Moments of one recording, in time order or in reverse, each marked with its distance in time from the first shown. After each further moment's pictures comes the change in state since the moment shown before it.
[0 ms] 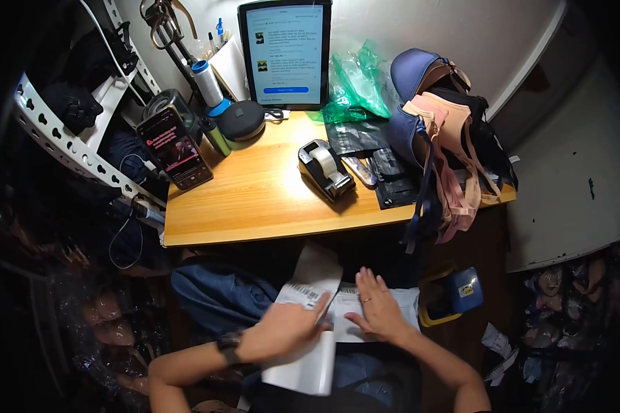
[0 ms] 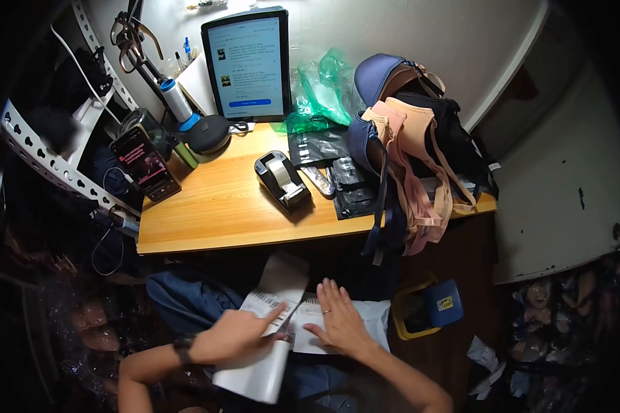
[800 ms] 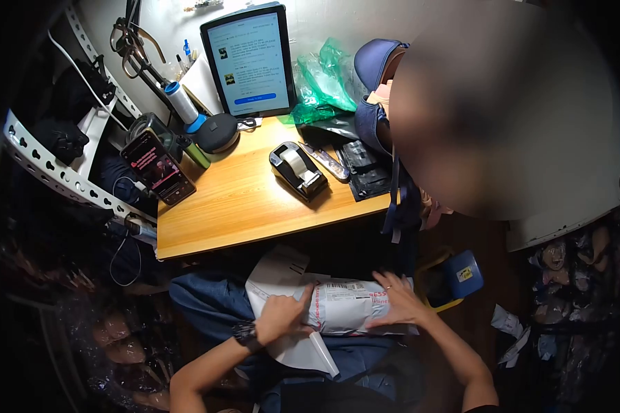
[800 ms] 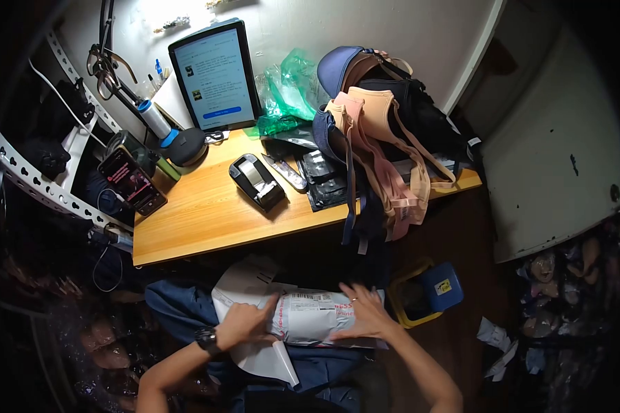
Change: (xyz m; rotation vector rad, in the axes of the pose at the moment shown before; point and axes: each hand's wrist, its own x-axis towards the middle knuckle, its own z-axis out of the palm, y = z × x) left_hand 0.033 -0.041 0.058 0.322 0.093 -0.031; right_hand -0.047 0.053 -0.016 0.083 -0.214 0.247
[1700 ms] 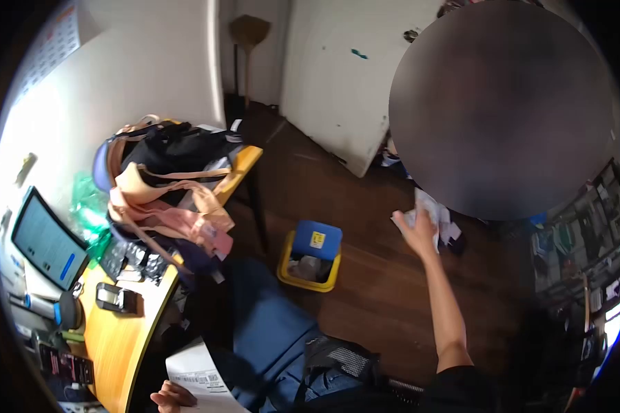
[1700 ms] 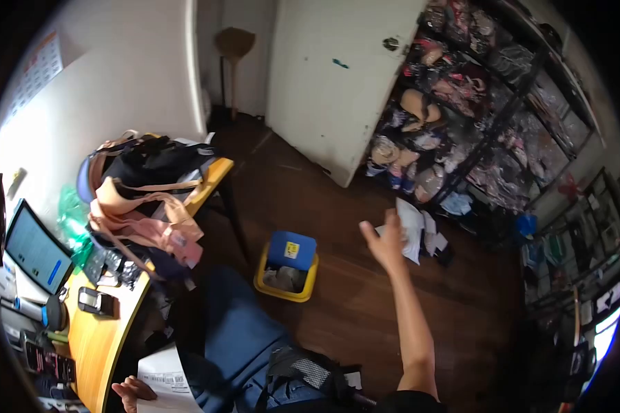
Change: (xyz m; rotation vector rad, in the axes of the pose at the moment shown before) left_hand -0.002 0.006 -0.058 -1.605 0.876 0.798; right_hand -0.256 0.088 -0.046 -0.510 1.294 1.223
